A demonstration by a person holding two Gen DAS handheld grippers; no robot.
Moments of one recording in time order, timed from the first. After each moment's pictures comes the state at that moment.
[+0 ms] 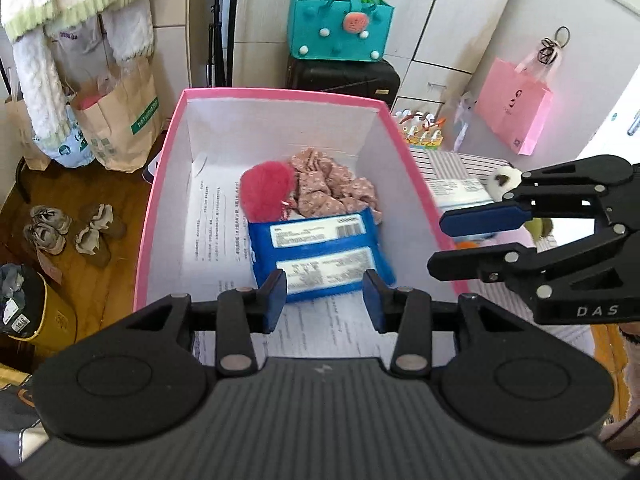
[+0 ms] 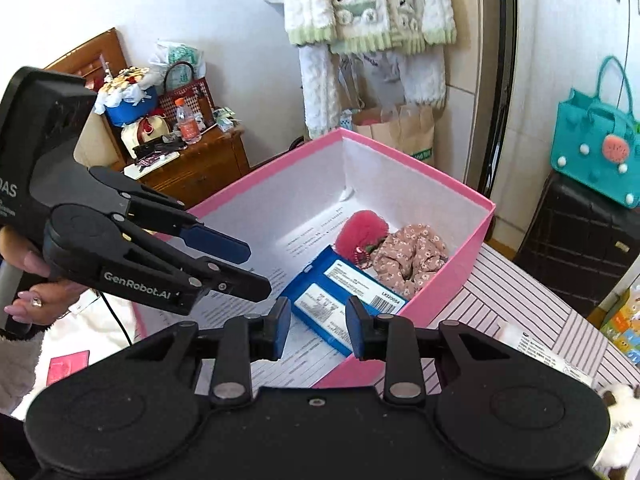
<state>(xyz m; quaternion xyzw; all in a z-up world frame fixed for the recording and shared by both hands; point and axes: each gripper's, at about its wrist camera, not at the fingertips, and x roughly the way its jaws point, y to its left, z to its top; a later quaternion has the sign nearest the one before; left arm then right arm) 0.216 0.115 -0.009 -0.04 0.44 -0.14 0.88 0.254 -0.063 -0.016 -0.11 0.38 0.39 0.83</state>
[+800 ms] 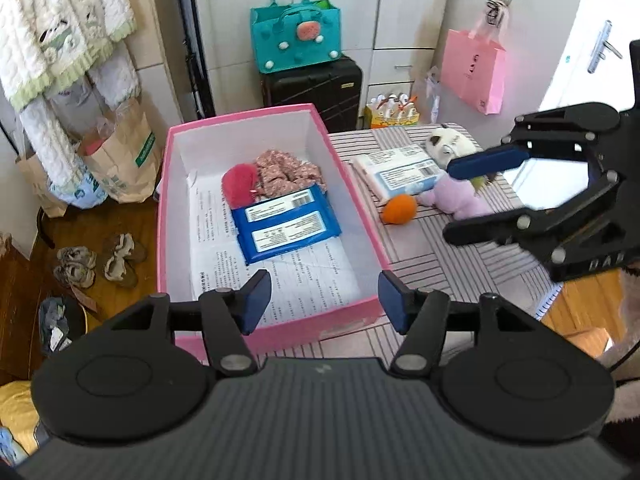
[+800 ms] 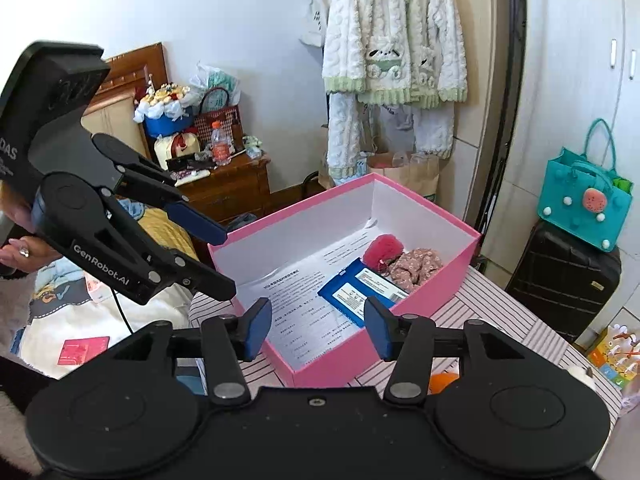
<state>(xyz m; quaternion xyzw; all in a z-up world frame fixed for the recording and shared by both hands) 0.123 0.079 0.057 0.06 0.43 -0.17 0.88 0.153 -0.108 0.041 -0.14 0.31 0.41 0.85</state>
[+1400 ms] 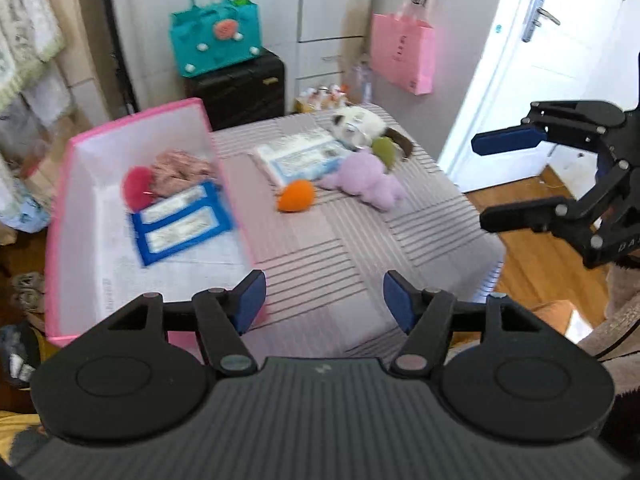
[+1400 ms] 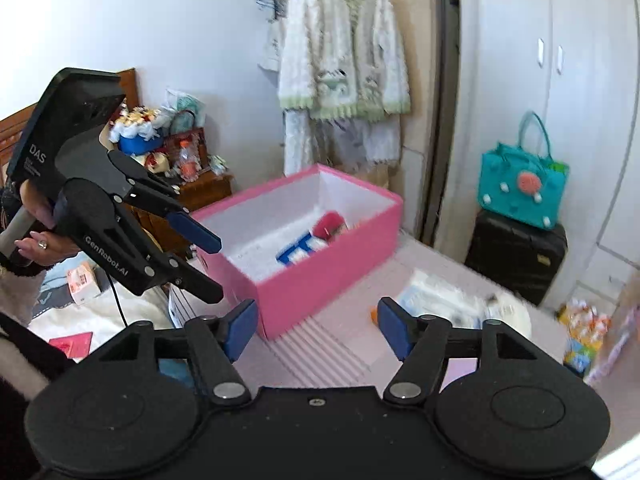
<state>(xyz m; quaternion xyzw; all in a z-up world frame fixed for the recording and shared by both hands) 0.095 0.001 0.032 0.07 0.43 -0.26 0.86 0.082 -0.218 0.035 -0.11 0.27 0.36 0.89</state>
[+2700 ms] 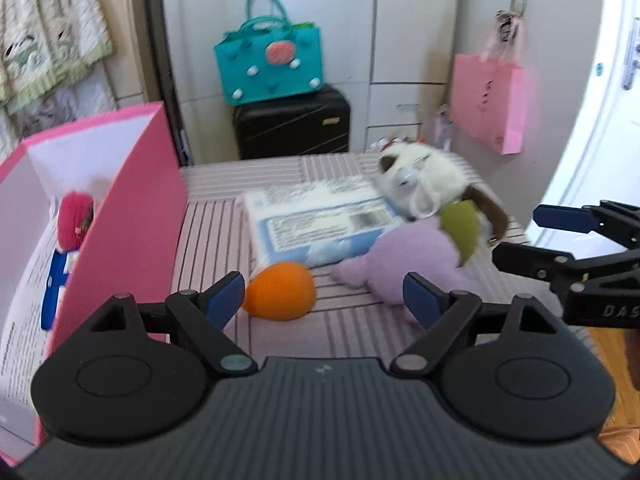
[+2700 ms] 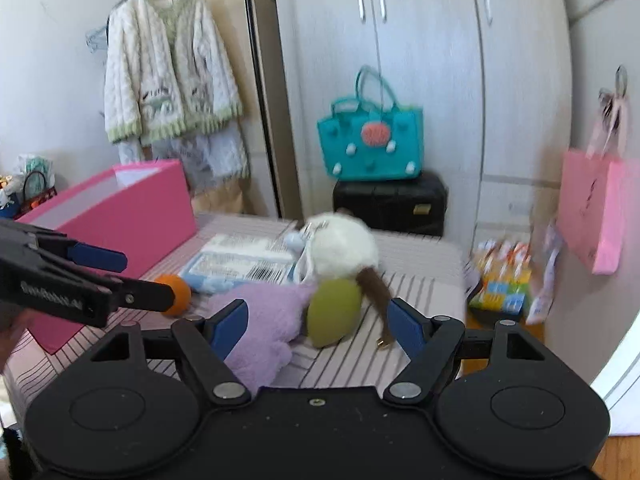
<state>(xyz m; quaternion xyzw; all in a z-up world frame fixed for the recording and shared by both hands) 0.199 -0.111 -0.084 0.03 0.35 -0.11 0.93 0.192 -0.324 -0.107 0.00 0.24 0.17 0.95</state>
